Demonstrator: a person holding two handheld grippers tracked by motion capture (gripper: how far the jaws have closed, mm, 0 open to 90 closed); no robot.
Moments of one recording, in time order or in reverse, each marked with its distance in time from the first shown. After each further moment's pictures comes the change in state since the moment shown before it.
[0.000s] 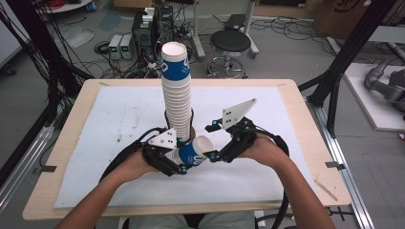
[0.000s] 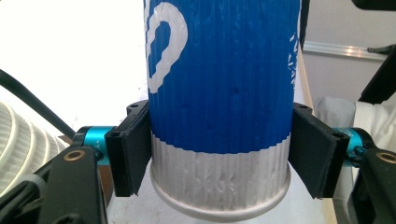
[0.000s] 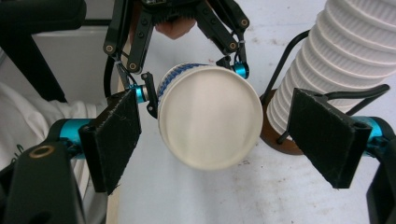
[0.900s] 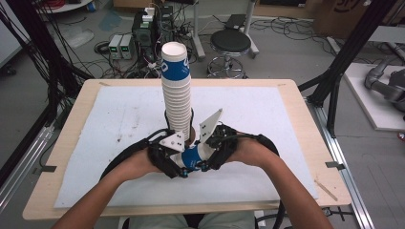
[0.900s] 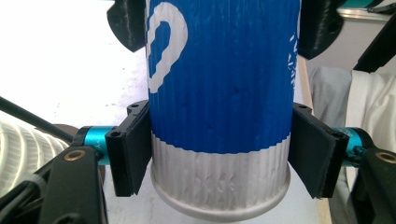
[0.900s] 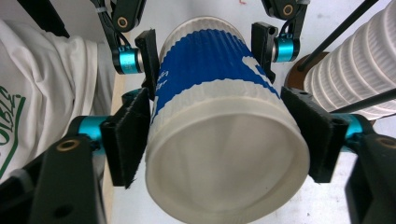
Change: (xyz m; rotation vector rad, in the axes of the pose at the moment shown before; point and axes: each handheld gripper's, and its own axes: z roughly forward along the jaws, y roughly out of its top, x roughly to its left) left arm -0.003 0.012 0.010 0.143 -0.039 0.036; right arm 0.004 0.008 0.047 0.263 0.078 -0.097
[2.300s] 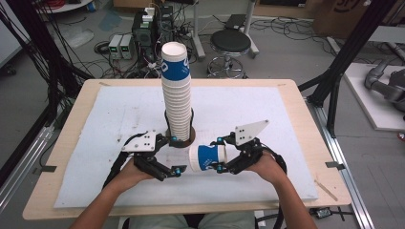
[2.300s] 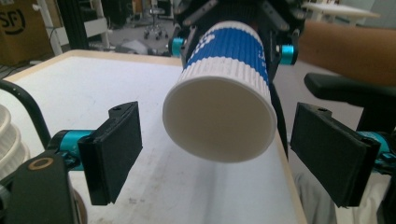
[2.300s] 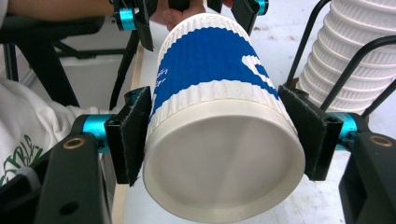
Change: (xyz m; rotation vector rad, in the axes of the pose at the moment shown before) left arm -0.004 -0.058 -0.008 -0.600 0.005 -0.119; right arm 0.013 -0.086 -0.007 -0.456 -0.021 0.141
